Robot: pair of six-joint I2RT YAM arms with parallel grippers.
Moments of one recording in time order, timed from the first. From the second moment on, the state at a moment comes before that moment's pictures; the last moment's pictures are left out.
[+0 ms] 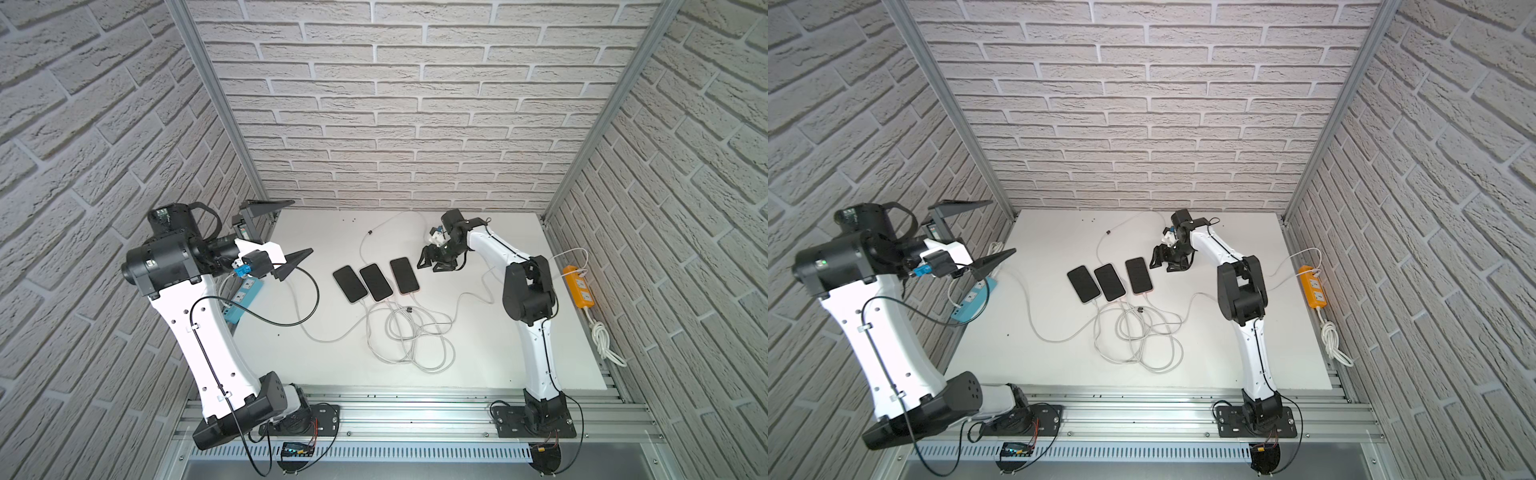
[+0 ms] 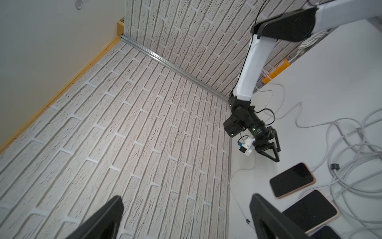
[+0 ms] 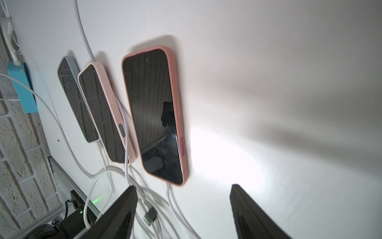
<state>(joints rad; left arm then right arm) 0.57 1.34 2.09 -1.69 1.55 2.11 0.36 2.22 1.92 -0.96 -0.48 0.28</state>
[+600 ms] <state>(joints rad) -0.09 1.22 2.13 -0.60 0.80 1.02 0.37 1.87 1.68 -0.87 -0.47 0.33</state>
